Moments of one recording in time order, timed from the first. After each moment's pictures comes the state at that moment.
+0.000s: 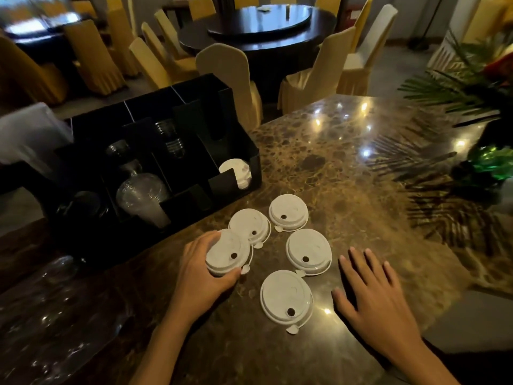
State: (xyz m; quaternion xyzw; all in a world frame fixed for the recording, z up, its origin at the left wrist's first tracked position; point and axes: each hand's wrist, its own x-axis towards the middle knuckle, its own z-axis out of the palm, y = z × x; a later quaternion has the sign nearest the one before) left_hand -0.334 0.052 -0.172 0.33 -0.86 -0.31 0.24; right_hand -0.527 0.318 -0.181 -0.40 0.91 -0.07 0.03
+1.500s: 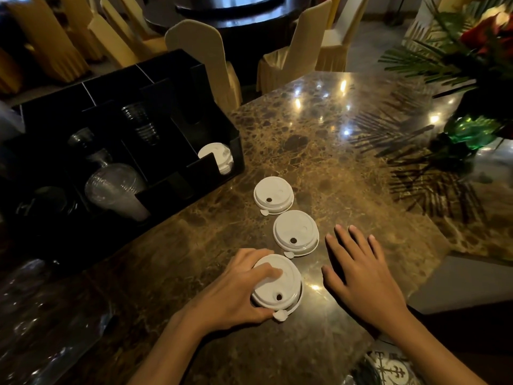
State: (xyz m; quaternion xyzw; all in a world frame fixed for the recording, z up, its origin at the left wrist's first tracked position) left_hand -0.358 0.100 -0.174 0.00 -0.95 -0.30 0.03; right_hand -0.531 0.318 -0.188 -0.43 0.90 -0.08 0.01
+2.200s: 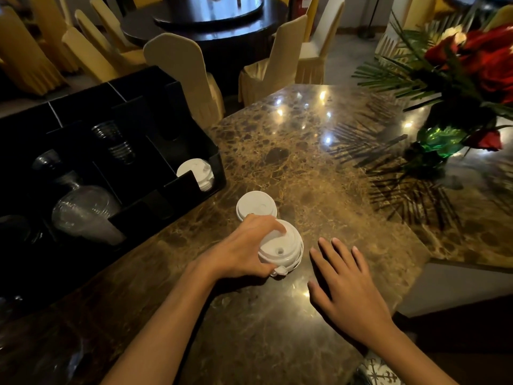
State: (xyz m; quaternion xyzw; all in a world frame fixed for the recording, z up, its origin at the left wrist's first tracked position) left_hand -0.465 0.063 -0.163 -0.02 -0.94 -0.33 -0.01; right_hand -0.534 0.319 -0.193 -0.42 0.90 -0.07 0.01
